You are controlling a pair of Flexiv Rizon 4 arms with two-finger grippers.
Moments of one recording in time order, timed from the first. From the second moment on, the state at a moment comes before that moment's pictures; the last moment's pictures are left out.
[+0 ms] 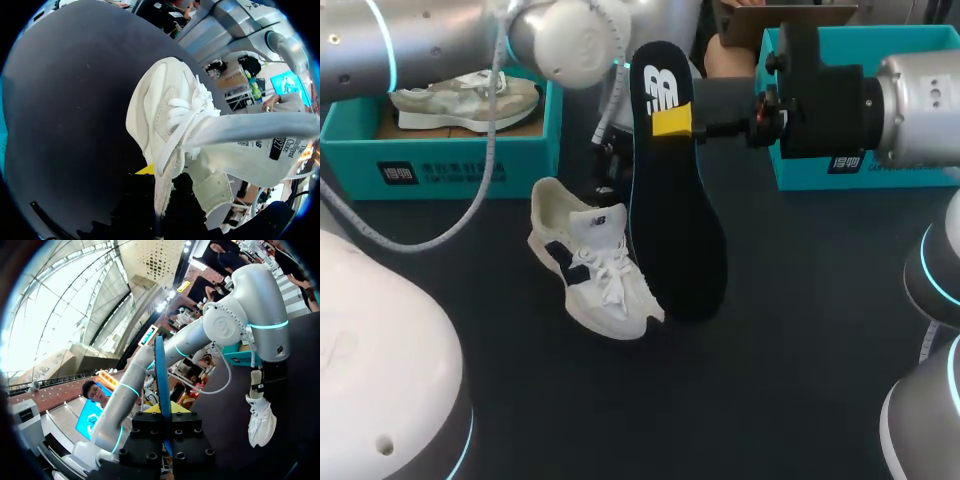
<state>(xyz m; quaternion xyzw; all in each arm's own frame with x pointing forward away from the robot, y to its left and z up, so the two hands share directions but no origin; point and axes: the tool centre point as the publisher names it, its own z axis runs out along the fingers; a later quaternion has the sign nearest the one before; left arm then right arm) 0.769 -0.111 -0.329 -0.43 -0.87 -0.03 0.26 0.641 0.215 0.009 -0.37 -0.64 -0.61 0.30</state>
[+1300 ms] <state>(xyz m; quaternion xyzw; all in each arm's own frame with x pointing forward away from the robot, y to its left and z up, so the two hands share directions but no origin) 0.772 -0.177 -0.346 -0.71 -0.69 -0.08 0.13 0.641 0.215 0.009 -0.37 -0.64 -0.61 0.30</state>
